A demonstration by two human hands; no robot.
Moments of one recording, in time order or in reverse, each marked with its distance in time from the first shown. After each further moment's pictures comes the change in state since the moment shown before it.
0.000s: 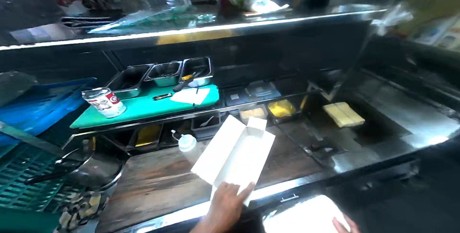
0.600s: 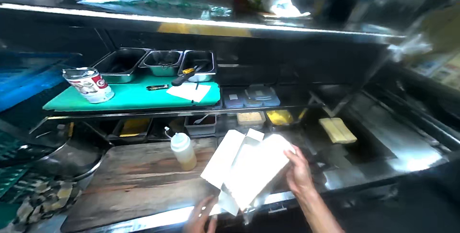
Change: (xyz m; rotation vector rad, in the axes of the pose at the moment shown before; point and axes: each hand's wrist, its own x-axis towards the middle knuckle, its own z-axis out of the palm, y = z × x) left_hand -0.068 -0.011 0.035 -0.470 0.229 -0.509; right_hand 0.093 -0.094 0.221 -0.069 -0.366 -0.020
